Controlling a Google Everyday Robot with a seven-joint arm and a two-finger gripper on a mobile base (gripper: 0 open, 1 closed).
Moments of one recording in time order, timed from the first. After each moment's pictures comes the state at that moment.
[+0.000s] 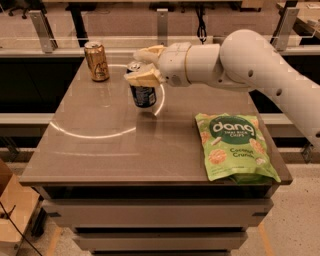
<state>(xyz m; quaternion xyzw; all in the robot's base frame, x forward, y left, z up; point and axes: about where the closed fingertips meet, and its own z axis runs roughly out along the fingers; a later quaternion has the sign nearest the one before) 0.642 0.046 0.960 -0.54 0.57 0.19 0.59</state>
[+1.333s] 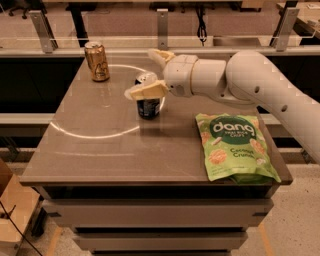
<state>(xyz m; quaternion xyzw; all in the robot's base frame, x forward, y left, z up) 0.639 0.035 0.945 -0.49 0.58 0.23 0.61</state>
